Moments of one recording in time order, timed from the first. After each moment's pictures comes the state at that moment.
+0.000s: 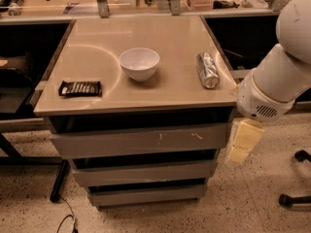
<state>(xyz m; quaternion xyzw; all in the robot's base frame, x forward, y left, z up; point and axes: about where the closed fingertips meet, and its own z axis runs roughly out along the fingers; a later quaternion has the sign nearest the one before) 0.441 -0.180 0.847 -0.60 0.79 0.04 0.13</state>
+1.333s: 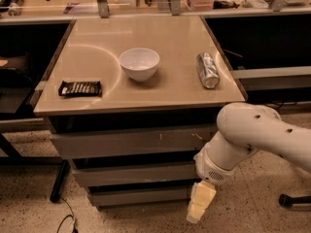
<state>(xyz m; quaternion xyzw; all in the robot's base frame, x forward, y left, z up) 0.385 -0.110 0.650 -0.59 0.79 0.17 0.06</state>
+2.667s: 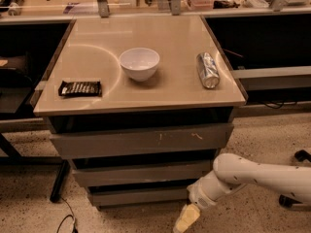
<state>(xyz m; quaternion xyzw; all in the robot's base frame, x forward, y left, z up) 0.392 -0.096 0.447 -0.48 0.82 0.29 0.09</state>
